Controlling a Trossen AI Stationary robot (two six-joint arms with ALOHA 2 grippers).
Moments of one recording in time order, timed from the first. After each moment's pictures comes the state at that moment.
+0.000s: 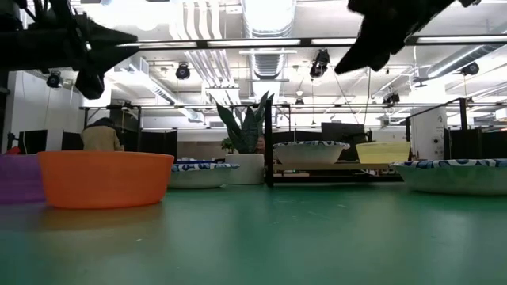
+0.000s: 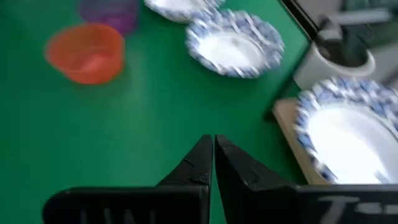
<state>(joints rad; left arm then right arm) -0.07 0.23 0.02 0.51 -0.43 -0.37 0.08 1.08 0.78 -0.32 0.24 0.13</state>
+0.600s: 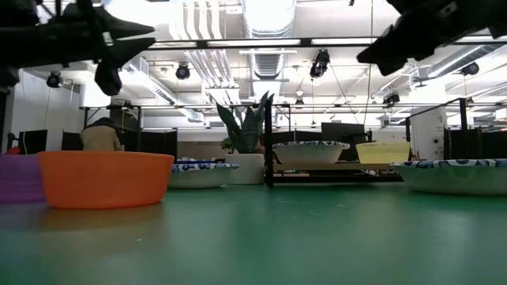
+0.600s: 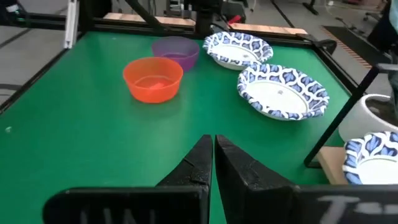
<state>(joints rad) -0.07 0.71 0.05 1.02 -0.43 -0.44 0.13 0.84 0.47 0.03 0.10 -0.03</state>
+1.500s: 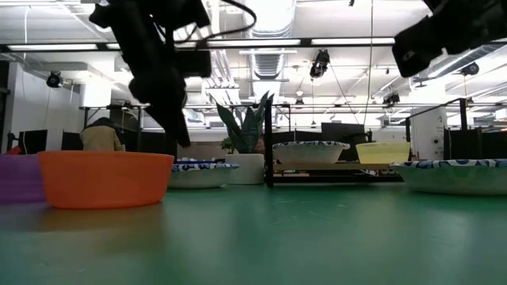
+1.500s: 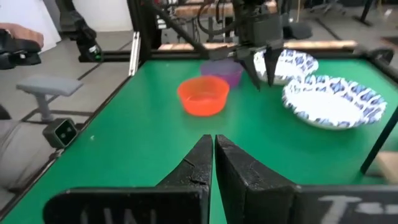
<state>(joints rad) -0.08 1.54 0.97 -0.57 -0.28 -0.23 0.13 0.58 0.34 0.01 -0.09 0.07</state>
